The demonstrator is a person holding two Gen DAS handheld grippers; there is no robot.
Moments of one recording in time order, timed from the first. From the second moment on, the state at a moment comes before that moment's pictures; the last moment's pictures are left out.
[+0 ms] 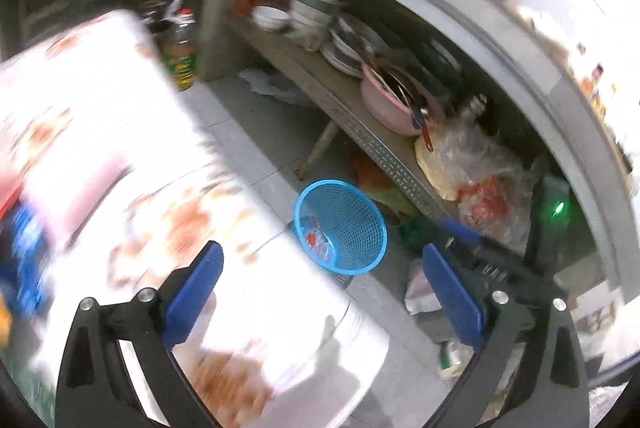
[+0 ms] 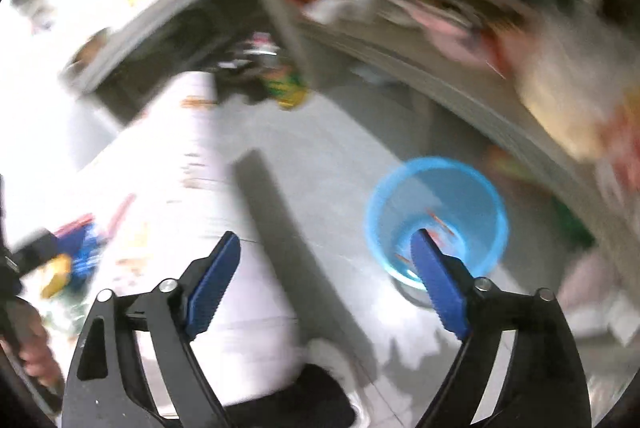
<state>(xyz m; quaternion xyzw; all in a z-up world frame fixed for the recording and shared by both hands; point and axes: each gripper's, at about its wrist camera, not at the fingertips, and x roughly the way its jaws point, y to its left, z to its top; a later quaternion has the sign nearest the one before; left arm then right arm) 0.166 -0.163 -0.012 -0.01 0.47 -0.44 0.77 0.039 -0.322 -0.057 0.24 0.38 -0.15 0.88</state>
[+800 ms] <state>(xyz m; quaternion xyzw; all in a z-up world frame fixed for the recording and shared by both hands) 0.107 0.038 -0.017 -0.03 0.33 -0.31 0.89 0.315 -0.159 -0.094 0.35 0.57 -0.09 0.74</state>
